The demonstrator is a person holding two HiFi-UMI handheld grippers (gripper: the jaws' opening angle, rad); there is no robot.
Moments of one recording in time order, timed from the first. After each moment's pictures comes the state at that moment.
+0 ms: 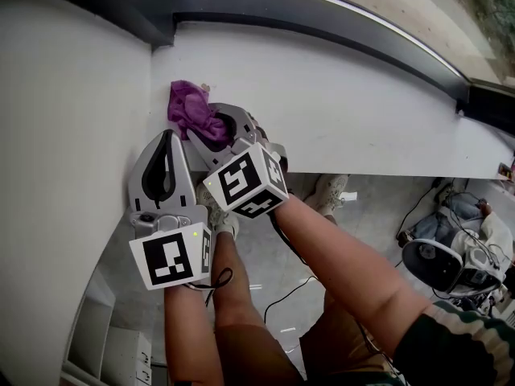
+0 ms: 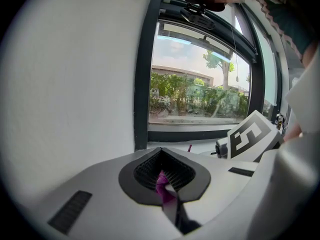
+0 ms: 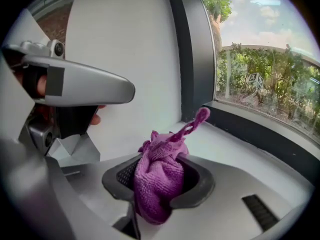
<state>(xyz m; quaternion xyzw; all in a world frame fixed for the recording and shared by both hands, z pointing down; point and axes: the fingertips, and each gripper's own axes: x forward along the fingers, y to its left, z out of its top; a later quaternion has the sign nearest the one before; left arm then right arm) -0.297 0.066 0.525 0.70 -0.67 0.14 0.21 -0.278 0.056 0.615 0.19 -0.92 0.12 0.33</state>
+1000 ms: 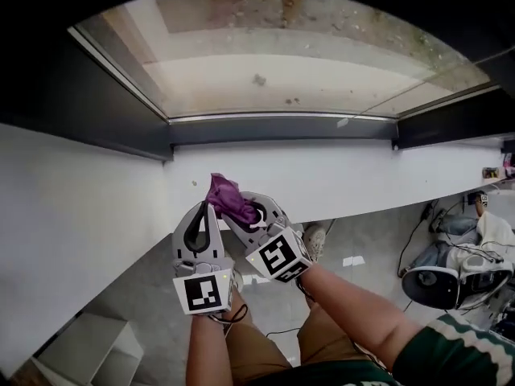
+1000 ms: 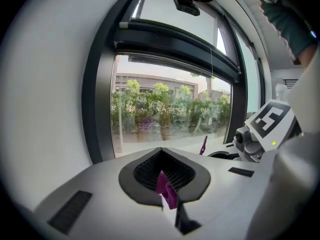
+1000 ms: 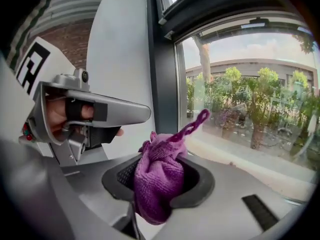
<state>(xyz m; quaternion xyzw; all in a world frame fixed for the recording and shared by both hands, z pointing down) -0.184 0.037 0.326 0.76 -0.62 0.13 0.15 -0.153 0.045 0.384 0.24 -0.93 0.10 0.26</state>
